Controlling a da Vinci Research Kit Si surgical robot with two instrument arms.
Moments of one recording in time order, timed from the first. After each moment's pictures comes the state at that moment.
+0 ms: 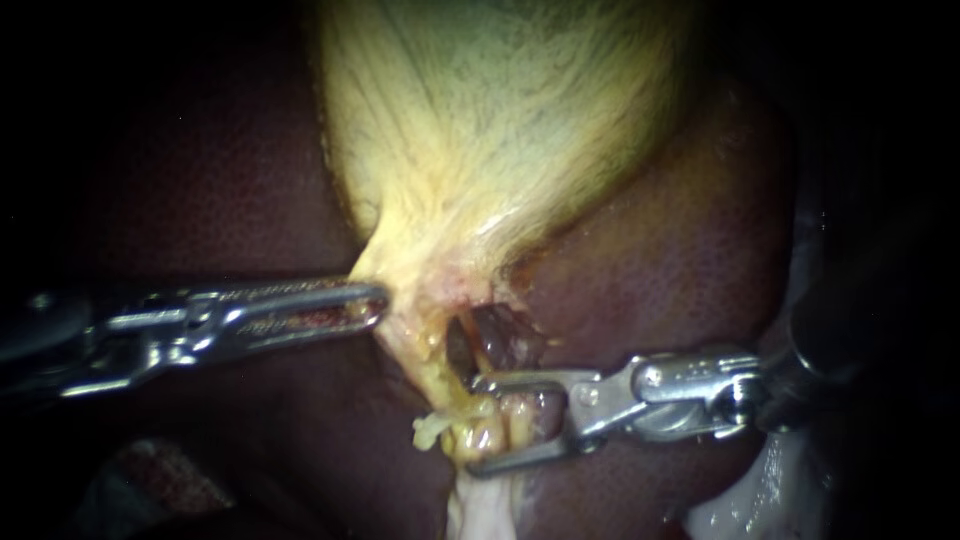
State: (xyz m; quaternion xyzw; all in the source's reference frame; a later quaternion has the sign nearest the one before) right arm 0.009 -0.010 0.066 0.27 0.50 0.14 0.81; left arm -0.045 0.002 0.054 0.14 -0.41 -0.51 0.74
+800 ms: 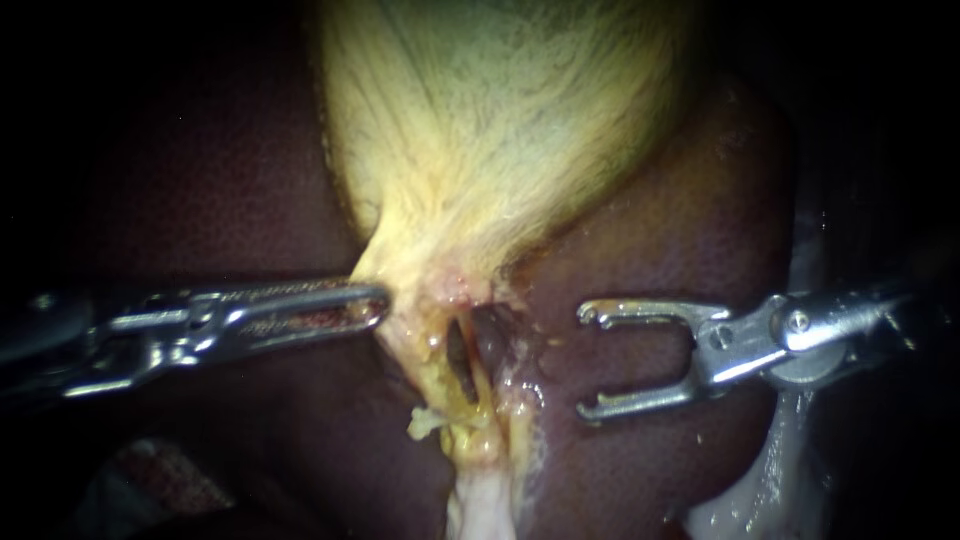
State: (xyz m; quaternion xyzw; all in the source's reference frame) right arm 0.004 -0.005 0.059 0.18 0.53 0.04 0.83; left arm -0.045 0.002 0.055 0.14 -0.41 -0.51 0.74
